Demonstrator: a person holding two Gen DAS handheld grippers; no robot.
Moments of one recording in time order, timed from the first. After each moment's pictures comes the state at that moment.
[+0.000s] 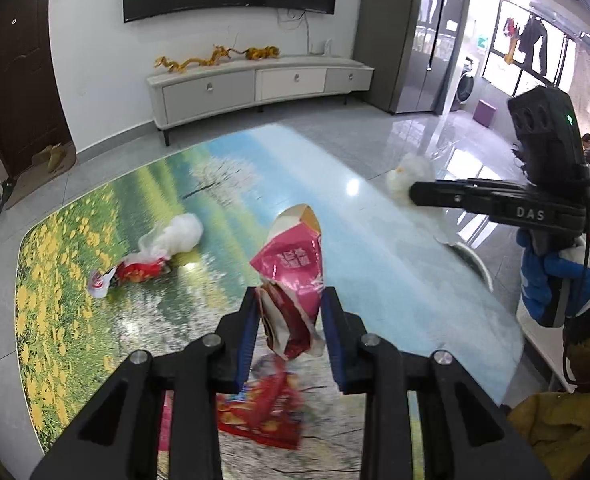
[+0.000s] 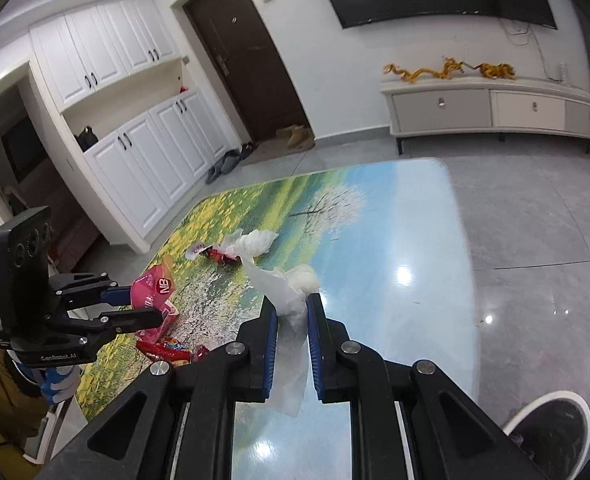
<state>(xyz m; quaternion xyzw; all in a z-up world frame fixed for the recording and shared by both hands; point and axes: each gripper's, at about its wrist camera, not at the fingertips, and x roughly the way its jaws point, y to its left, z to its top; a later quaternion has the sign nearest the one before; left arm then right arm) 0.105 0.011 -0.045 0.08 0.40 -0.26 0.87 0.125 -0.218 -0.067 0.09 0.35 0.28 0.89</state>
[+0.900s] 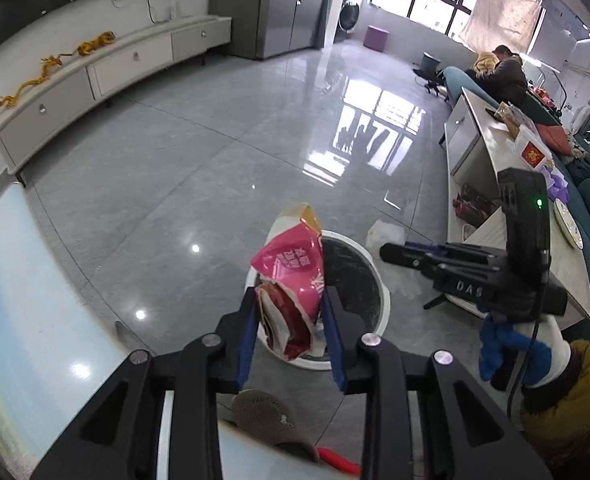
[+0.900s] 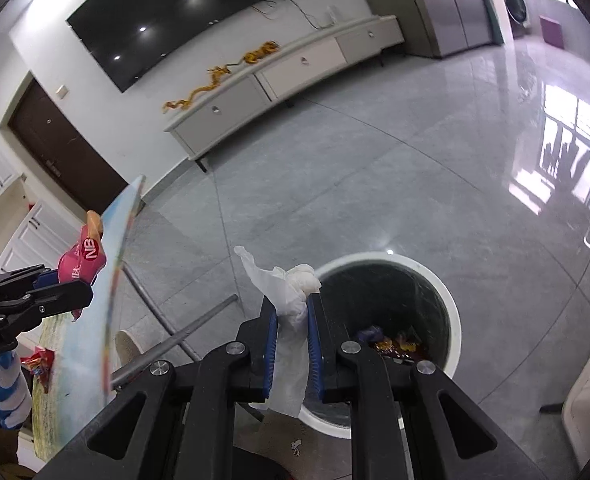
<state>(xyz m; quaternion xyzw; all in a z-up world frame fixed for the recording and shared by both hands) 0.106 -0.347 -0.102 0.17 0.46 -0.43 0.76 0.018 -0.517 -0.186 0.27 0.38 -0.02 0.89</state>
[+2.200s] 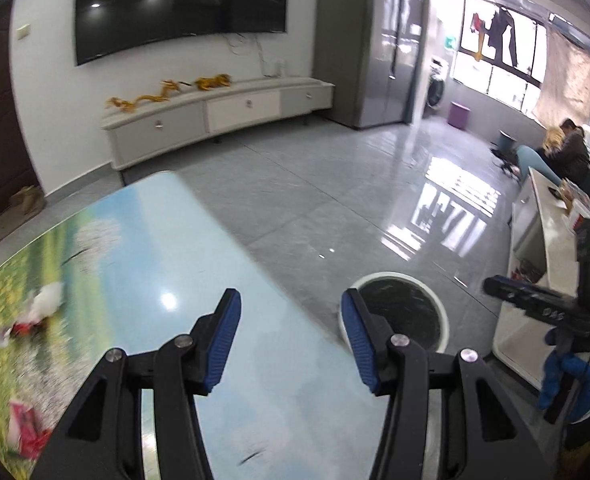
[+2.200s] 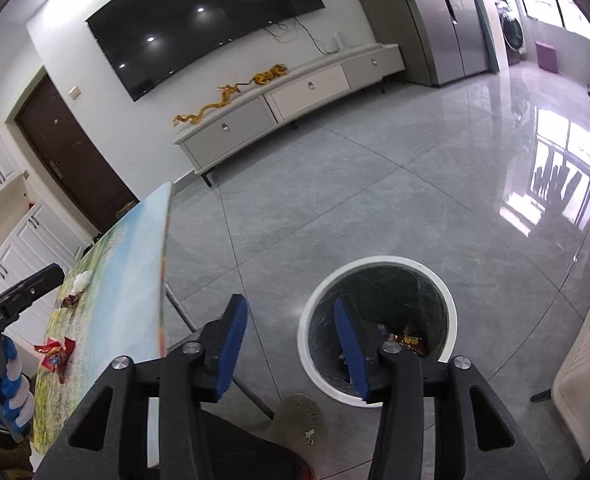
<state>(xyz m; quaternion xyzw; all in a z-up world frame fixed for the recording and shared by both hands) 0.065 -0.174 -0.042 0.09 0.35 -0.28 0.89 -0.041 -0.457 -0.112 0.23 0.34 -0.03 0.91</state>
